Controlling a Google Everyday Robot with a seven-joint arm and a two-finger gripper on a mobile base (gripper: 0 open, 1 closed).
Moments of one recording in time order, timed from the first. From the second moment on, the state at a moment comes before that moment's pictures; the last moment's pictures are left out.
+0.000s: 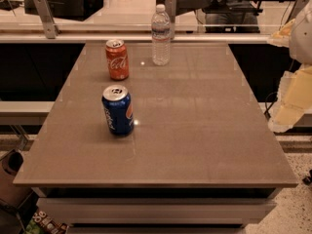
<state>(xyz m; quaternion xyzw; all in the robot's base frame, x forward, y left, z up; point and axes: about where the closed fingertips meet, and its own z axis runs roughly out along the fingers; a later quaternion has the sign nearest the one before) 0.438 -0.211 0.995 -0.60 0.77 -0.06 0.19</state>
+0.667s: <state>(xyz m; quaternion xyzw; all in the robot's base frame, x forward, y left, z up) 0.442 -0.210 0.994 -0.58 0.78 -0.05 0.22</state>
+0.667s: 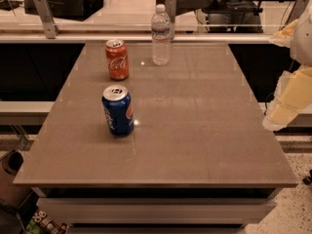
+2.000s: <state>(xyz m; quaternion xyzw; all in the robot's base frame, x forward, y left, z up) 0.520 -0.139 0.974 -0.45 0.78 0.05 0.43</state>
